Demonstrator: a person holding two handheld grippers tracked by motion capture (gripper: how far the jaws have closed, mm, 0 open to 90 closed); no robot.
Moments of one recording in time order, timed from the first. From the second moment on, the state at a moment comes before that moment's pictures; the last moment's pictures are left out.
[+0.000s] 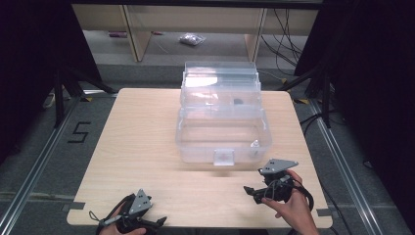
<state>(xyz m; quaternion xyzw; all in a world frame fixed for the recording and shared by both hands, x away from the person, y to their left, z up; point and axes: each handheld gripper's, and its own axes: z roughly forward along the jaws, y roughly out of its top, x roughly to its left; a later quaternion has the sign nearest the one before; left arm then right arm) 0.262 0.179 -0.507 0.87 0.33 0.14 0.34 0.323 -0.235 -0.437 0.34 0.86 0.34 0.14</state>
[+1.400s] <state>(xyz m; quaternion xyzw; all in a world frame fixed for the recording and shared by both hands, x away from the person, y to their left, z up) 0.262 0.179 -0.506 0.87 0.33 0.14 0.34 0.290 -0.261 -0.483 0.38 0.85 0.34 0.11</state>
